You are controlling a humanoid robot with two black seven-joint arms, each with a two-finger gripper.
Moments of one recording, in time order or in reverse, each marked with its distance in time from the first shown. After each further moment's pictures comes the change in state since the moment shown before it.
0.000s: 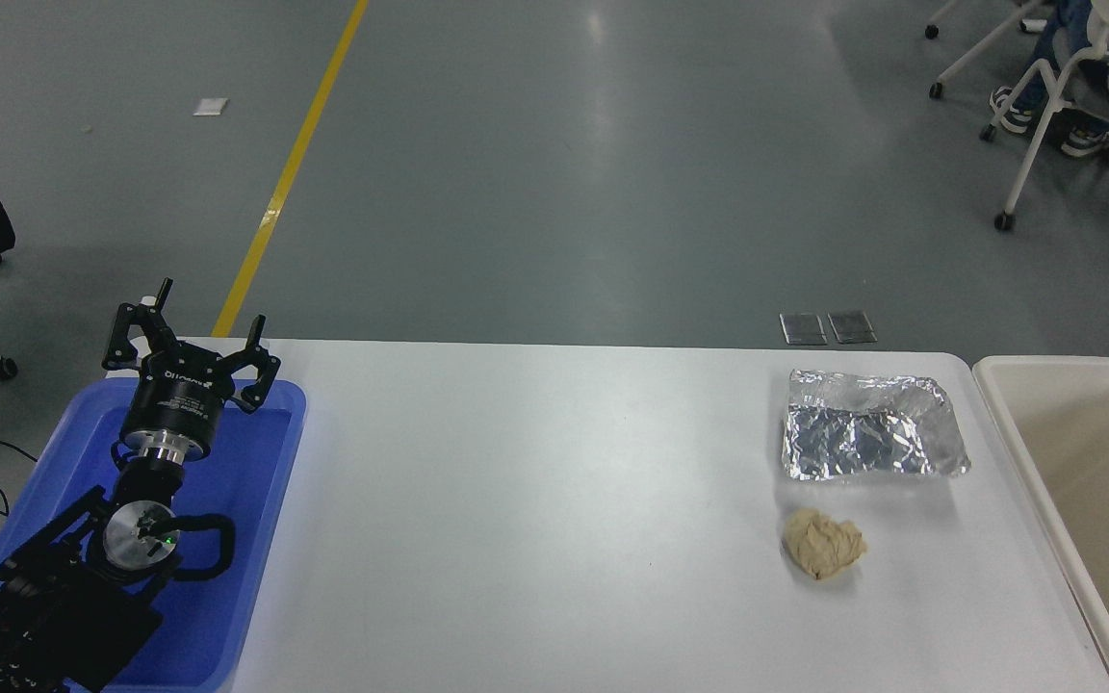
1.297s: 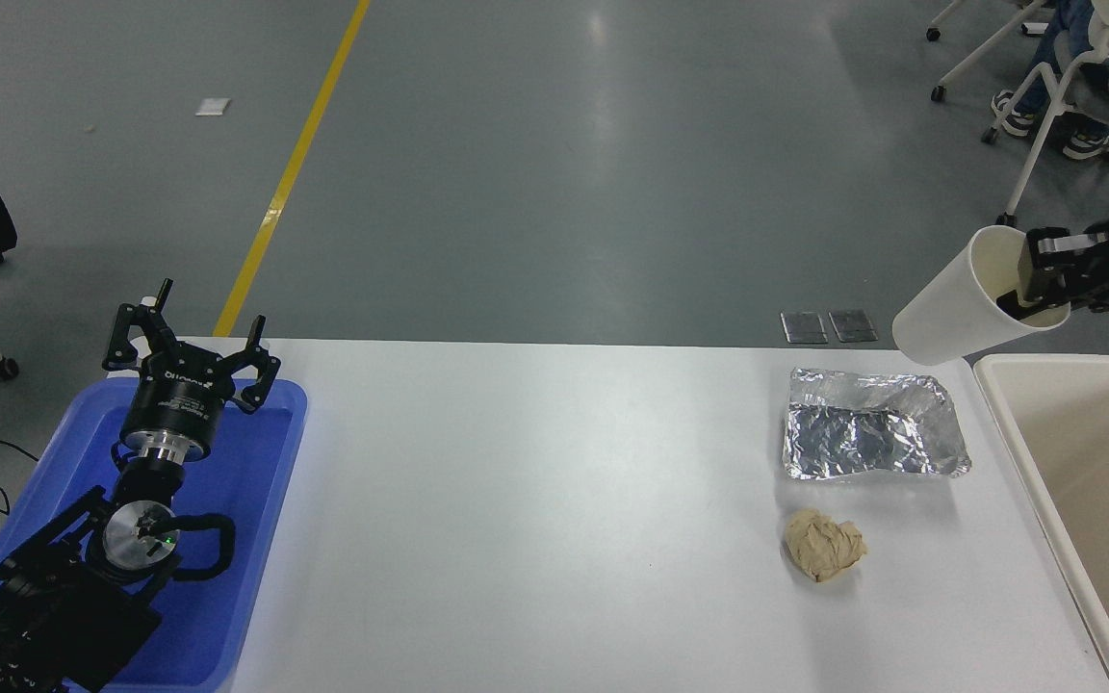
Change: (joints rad) left arm 0.000 0.000 0.001 0.000 0.000 0.001 0.001; right arm 1.496 -0.222 -0.437 1.250 -0.289 0.758 0.186
